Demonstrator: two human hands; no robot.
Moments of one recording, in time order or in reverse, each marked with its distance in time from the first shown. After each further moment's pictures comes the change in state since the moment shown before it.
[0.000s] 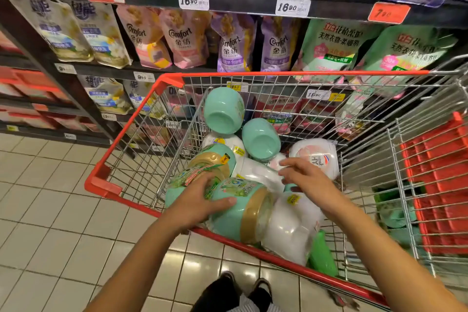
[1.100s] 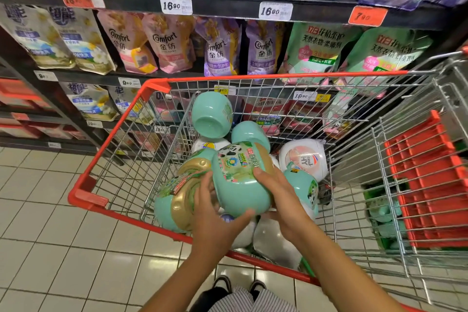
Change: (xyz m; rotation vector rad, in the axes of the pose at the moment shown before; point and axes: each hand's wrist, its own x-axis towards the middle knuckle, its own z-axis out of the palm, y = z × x) left_hand -0.006 -0.002 0.078 -0.294 0.379 0.315; right_hand -0.028 -0.010 0.051 0.533 0.066 0.124
